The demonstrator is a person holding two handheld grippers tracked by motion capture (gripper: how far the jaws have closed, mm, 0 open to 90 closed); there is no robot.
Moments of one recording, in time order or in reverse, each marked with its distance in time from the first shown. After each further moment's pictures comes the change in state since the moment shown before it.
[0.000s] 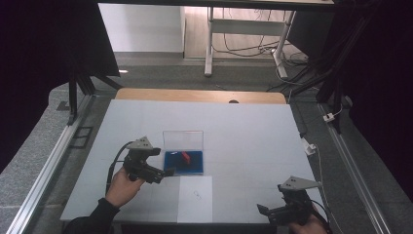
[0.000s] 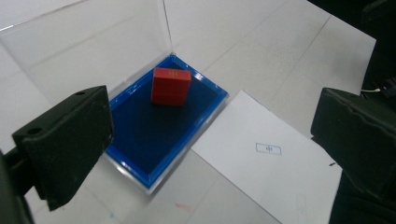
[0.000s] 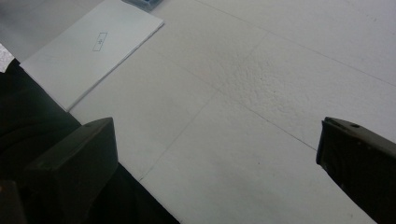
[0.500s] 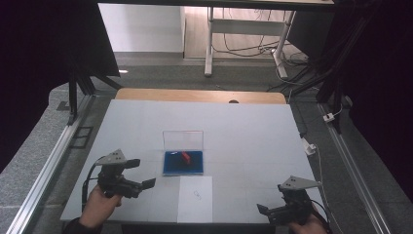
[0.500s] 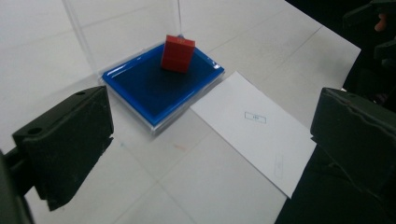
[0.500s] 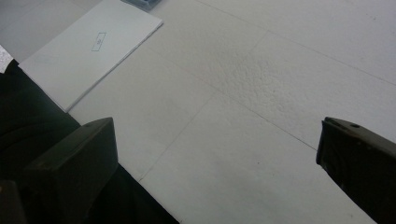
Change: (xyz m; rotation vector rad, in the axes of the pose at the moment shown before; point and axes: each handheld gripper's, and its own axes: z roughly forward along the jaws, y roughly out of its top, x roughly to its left) left arm -0.006 -0.045 -0.053 -0.055 0.040 -0.079; right arm 0.000 0.000 0.000 0.003 -0.002 0.008
